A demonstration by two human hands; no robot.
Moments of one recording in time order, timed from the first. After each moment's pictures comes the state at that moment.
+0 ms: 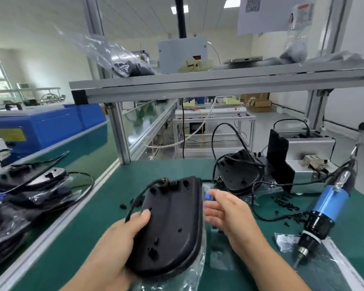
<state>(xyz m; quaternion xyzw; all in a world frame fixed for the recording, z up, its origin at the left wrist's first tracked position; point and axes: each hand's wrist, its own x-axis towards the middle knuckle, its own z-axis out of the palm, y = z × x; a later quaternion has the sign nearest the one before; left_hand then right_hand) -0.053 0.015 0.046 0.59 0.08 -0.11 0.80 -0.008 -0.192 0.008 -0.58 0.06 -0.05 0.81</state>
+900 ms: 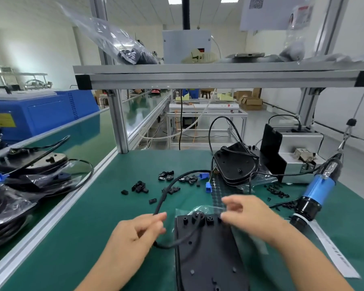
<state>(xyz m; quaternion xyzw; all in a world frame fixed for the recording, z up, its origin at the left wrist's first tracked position) -0.070 0.039 0.016 0.85 -0.10 0.01 0.51 -0.048 -0.226 0.023 -0.93 0.03 0.01 0.37</state>
